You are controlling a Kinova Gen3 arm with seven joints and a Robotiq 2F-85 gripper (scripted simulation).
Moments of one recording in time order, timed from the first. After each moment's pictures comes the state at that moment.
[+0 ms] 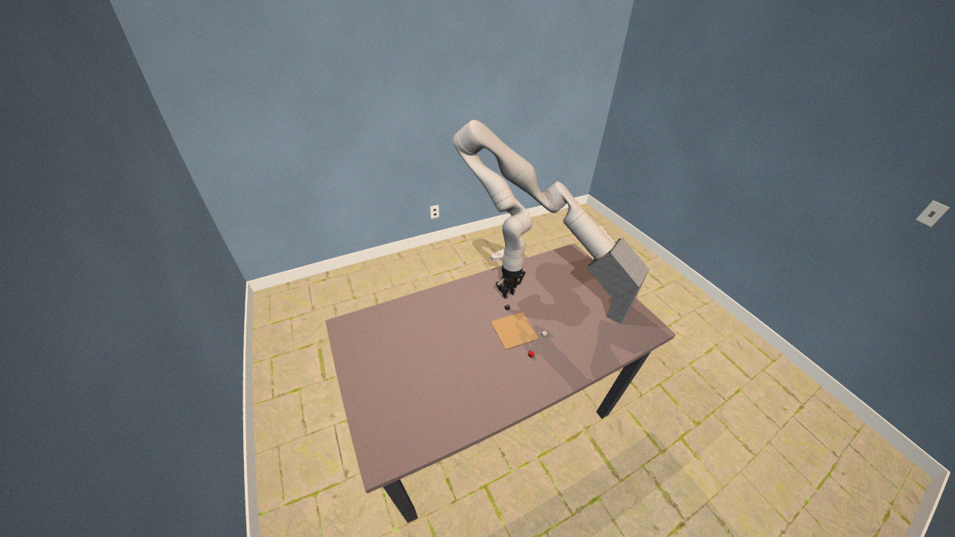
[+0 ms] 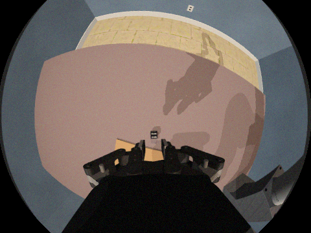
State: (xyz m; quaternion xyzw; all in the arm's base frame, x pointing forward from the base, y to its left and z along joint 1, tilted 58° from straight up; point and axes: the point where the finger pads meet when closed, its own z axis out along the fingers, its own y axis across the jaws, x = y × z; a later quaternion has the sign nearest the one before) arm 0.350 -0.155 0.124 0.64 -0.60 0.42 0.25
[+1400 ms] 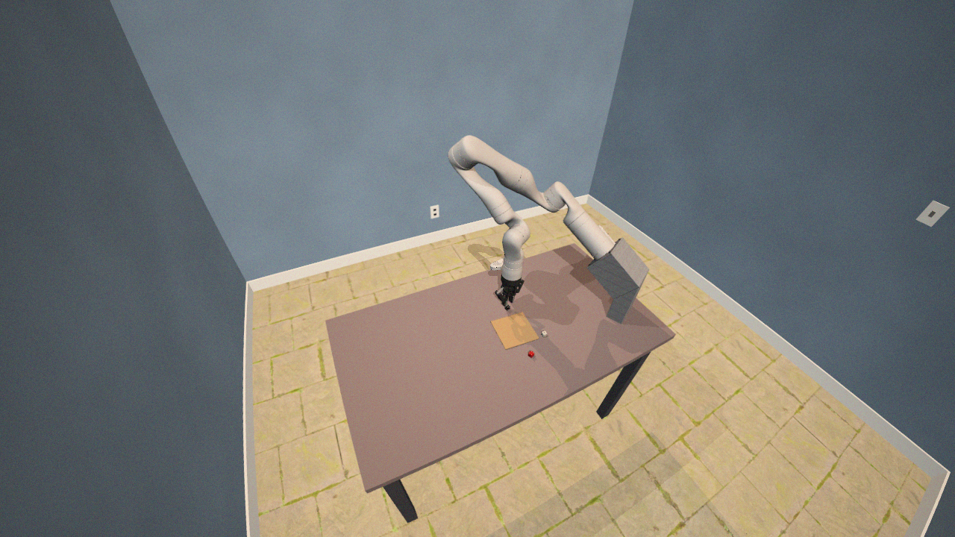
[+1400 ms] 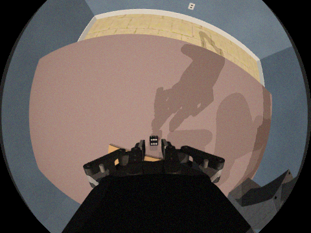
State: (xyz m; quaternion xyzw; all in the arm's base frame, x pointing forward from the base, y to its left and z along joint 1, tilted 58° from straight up) arm 0.359 -0.193 0.101 0.64 -0.60 0.42 0.25
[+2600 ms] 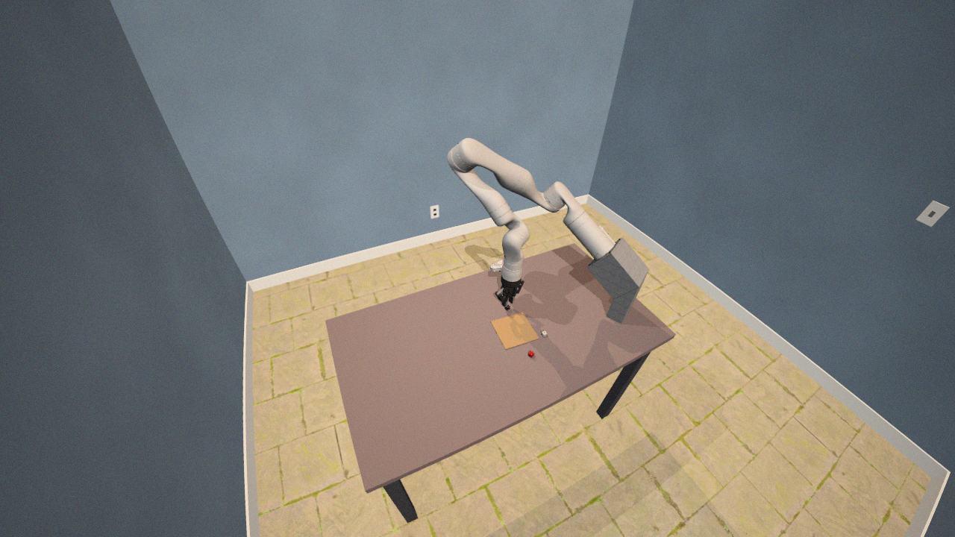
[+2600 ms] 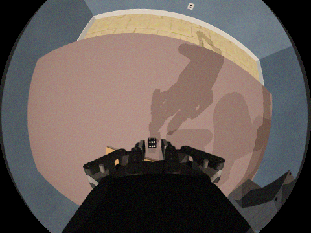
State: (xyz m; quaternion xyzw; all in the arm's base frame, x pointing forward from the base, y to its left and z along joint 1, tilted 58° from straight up) arm 0.358 -0.200 0.098 0.63 -0.60 0.42 0.25
